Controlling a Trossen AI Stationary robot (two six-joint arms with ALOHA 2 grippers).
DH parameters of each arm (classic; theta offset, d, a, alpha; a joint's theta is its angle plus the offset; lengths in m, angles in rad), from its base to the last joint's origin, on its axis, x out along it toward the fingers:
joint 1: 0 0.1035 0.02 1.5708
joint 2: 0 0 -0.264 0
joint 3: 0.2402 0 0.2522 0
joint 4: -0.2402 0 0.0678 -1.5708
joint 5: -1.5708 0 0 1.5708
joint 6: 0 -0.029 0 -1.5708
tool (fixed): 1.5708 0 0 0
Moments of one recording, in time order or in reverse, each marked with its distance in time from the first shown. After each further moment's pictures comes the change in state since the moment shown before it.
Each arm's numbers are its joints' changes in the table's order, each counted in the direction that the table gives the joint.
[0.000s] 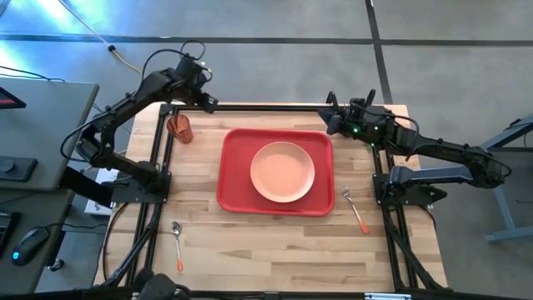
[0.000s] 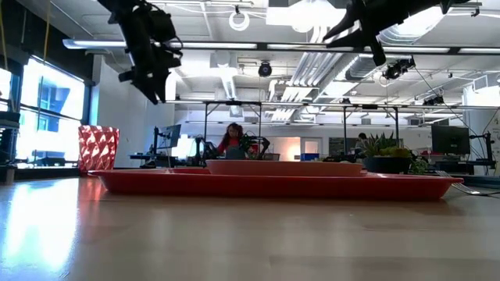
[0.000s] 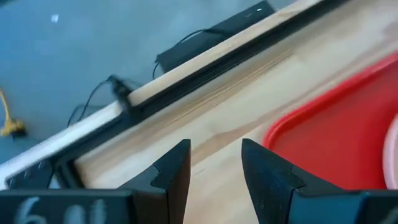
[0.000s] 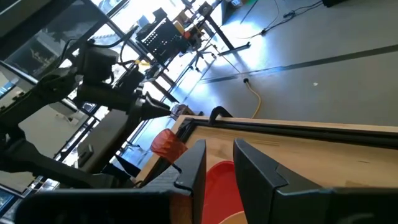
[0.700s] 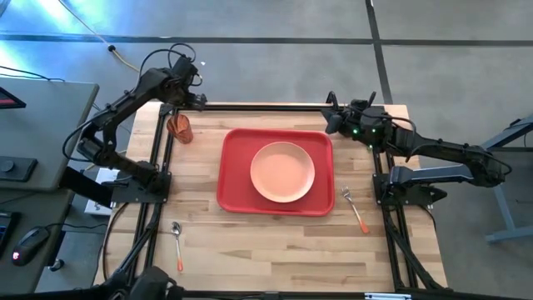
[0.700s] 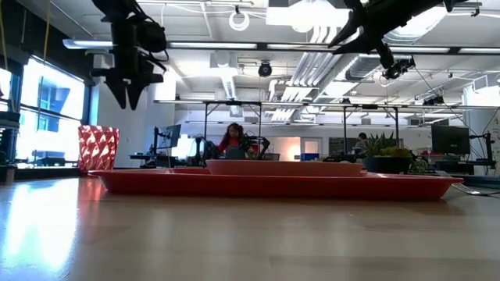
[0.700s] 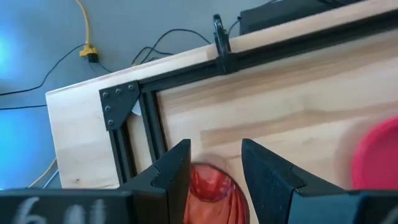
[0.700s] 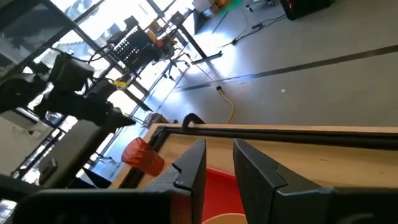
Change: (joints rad) left arm 0.090 -0.022 0.000 -0.166 0.239 0.150; right arm 0.028 0.000 0.000 -0.067 -0.148 -0.012
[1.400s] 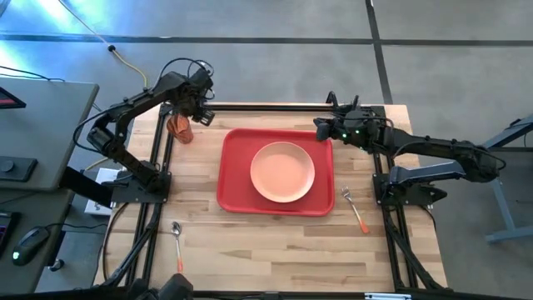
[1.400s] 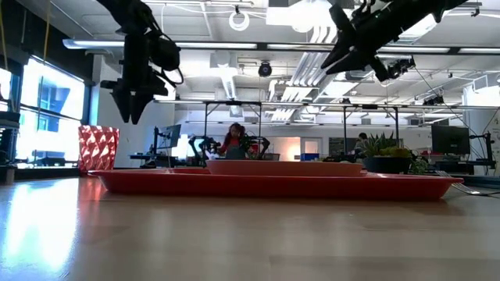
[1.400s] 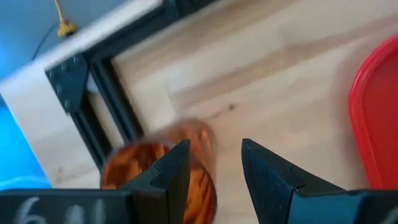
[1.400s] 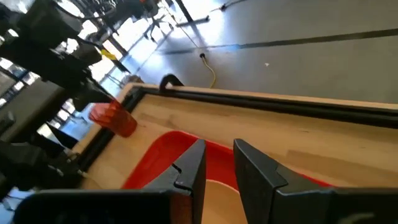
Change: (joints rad) left arm -0.123 -0.120 0.000 -0.117 -0.057 -0.023; right arm -0.006 -0.119 0.000 -0.049 0.060 0.054
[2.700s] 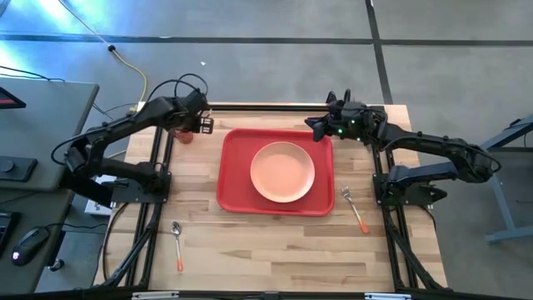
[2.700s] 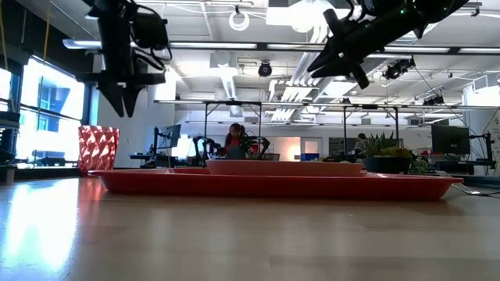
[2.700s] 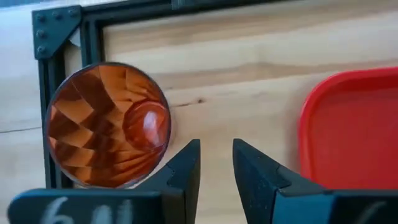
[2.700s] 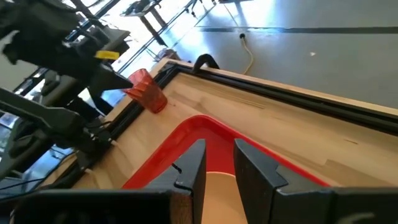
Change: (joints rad) left arm -0.173 0.297 -0.275 0.171 0.081 0.446; right arm -0.126 -0.077 0.000 0.128 0.322 0.143
